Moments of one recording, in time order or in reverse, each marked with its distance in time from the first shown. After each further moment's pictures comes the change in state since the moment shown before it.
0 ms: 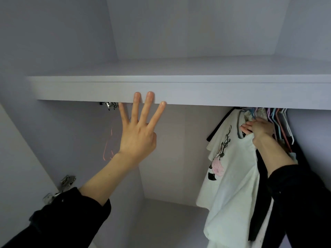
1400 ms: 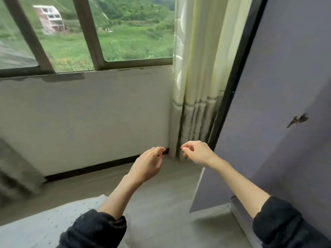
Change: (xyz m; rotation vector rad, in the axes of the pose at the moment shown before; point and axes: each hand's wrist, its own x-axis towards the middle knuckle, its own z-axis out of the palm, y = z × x) left_hand -0.516 -0.093 -0.558 -0.014 -0.659 -1.310; right_hand -0.747 0.332 -0.011 -1.313 -1.997 -0.448
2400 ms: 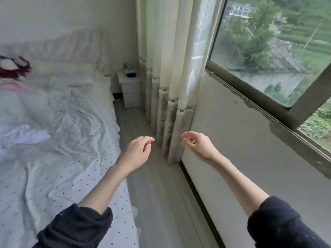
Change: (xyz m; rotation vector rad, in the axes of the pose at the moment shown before) left_hand -0.012 -0.415 -0.257 0.092 0.884 -1.321; right_hand 0.401 -0.510 0.323 -0.140 -0.861 -1.120
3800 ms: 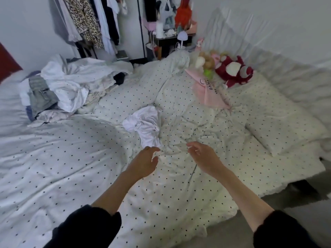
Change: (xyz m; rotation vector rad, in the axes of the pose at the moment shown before) left_hand 0.369 -0.444 -0.195 -0.044 0.716 -1.310; right_hand 0.704 -0.388 0.399 -0.190 -1.134 -1.026
